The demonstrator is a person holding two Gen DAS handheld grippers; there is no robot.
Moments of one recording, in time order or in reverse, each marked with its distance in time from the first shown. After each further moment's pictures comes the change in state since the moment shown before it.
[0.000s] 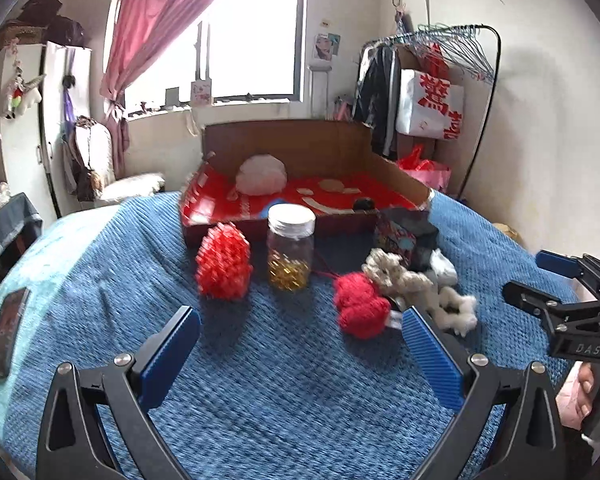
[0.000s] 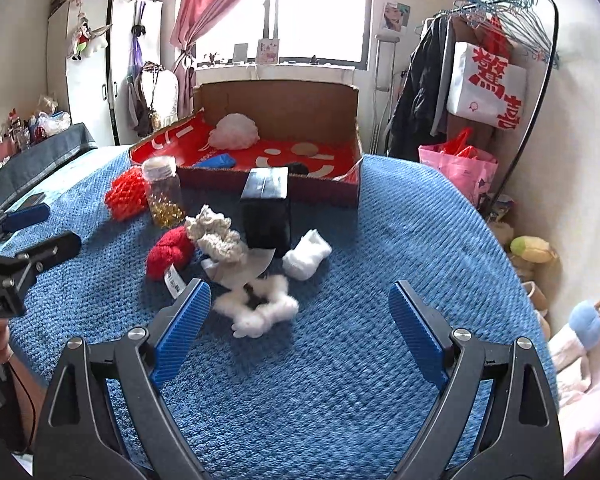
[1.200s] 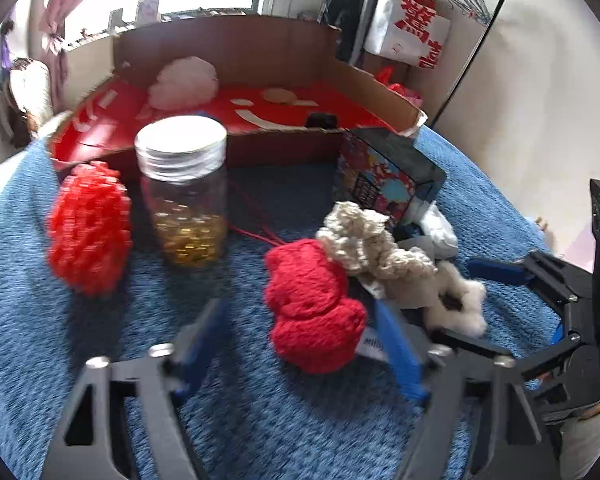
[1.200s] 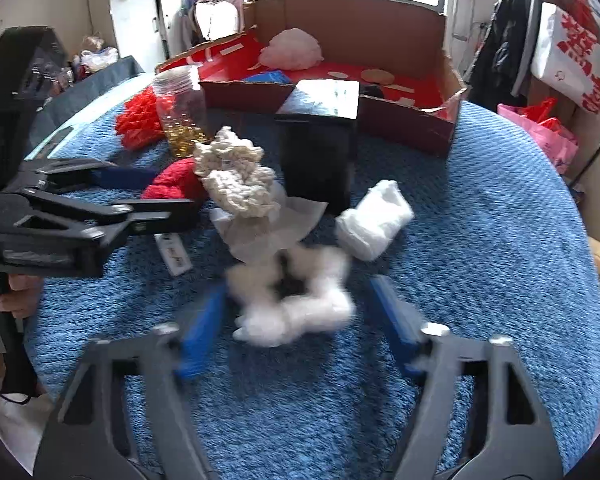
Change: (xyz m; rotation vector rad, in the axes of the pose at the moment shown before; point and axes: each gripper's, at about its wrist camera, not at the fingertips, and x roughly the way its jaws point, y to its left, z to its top) left arm 0.113 -0.026 0.013 -0.009 0.332 -0.195; right arm 0.086 0.002 0.001 -0.121 0.250 0.246
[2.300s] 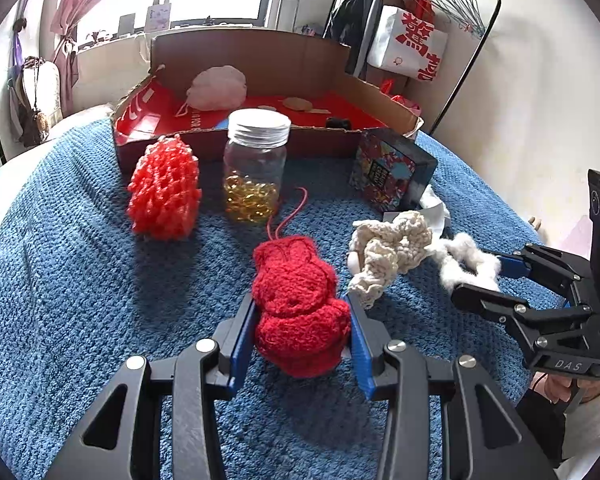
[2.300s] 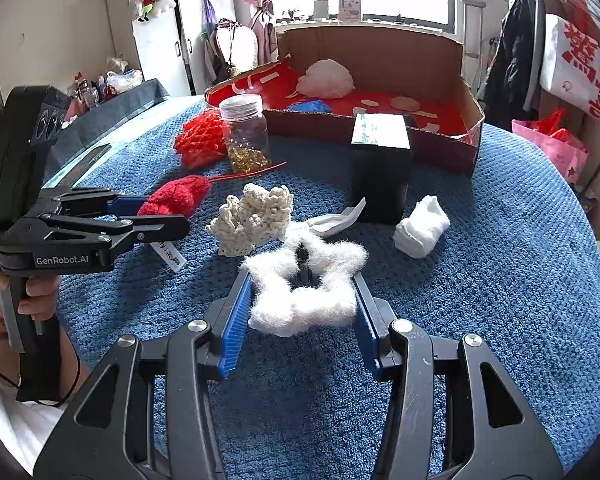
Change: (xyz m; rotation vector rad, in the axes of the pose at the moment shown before) left arm -0.050 0.028 -0.041 -0.011 -0.047 -0.003; right arm -0.034 0.035 -0.009 0.016 -0.098 0.055
